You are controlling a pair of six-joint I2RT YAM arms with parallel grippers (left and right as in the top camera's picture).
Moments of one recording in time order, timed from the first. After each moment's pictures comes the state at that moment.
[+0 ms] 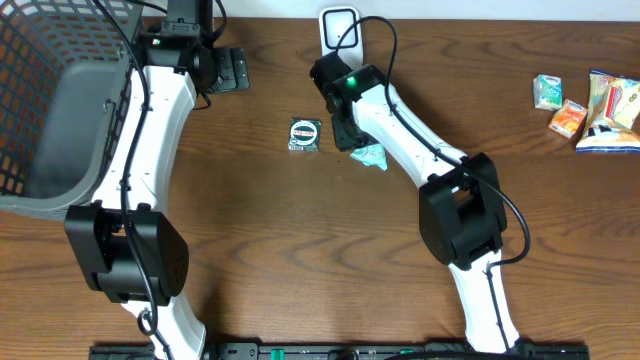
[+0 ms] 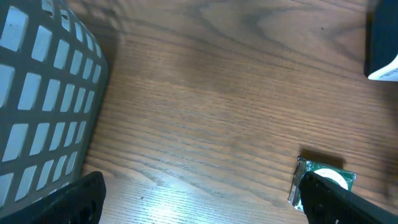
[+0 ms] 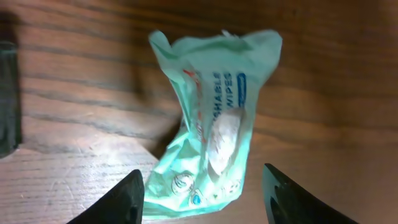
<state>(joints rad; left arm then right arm) -0.09 1.92 1.83 -0.96 -0.11 -0.23 0.55 2.31 2.00 -1.16 0.29 0.41</state>
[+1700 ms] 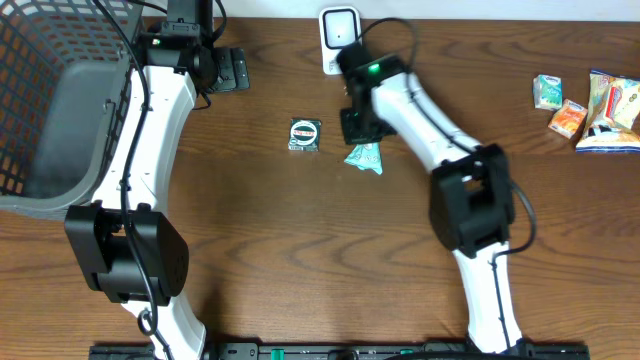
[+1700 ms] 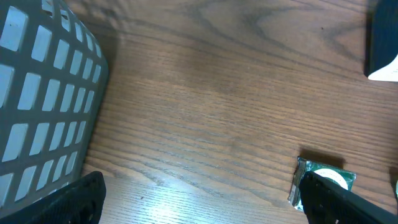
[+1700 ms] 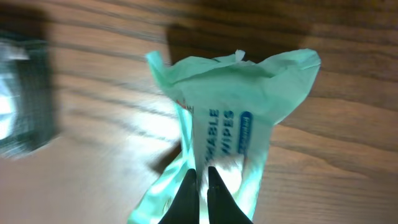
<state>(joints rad) -0.09 1.92 1.83 -0.96 -0.11 -0.23 0.44 2.35 2.03 -1.16 -0.02 0.31</state>
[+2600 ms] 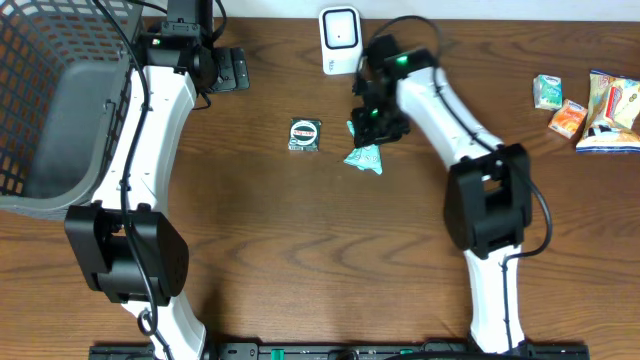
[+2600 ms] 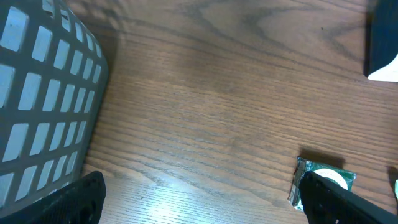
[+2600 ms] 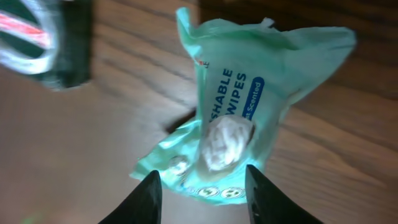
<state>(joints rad) -0.09 1.92 1.83 -0.96 -0.11 -0.23 0.39 2.31 1.98 -1.18 -0.16 0.14</state>
